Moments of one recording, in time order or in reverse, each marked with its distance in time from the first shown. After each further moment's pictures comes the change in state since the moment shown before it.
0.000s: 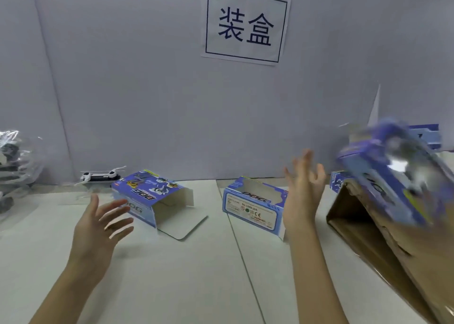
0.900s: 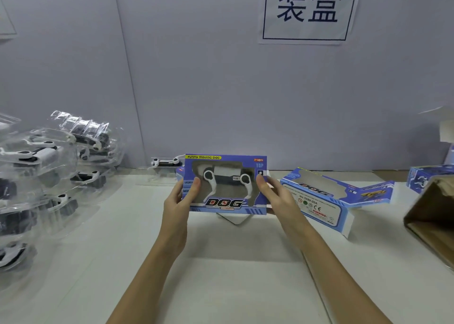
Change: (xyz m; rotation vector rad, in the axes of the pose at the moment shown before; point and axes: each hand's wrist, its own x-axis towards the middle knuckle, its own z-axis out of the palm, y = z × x) left_hand -0.012 -0.009 0.017 0.171 -0.082 0.231; right_hand -0.077 0.084 0.035 -0.531 -0.825 0.374
